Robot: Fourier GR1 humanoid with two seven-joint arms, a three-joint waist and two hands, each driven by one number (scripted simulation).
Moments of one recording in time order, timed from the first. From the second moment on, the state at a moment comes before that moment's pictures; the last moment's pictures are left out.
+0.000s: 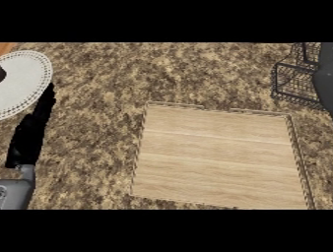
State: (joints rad) left arm -0.15 0.34 -0.03 -1.46 -0.09 0.16 0.08; right arm -0.98 -0.48 0.16 -1.42 0.74 -0.01 0.96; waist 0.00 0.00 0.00
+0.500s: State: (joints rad) left arm -0.16 0.34 -0.01 -1.47 -0.08 0.13 0.08; right arm -0.98 -0.62 0.15 -1.19 0.86 0.04 0.77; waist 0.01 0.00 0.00
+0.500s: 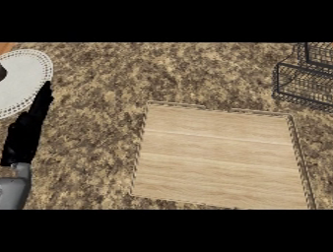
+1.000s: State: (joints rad) left arm -0.17 0.32 0.00 -1.44 -0.11 0.13 0.08; right arm -0.99 -0.74 0.07 -0.96 0.93 0.02 0.55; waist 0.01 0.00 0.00
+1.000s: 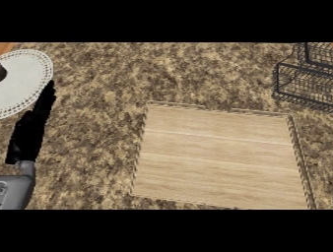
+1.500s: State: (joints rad) left arm -0.16 0.31 0.01 -1.46 -0.13 0.12 0.07; right arm -0.94 -0.73 -0.04 -0.80 0.85 0.01 0.33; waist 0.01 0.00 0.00
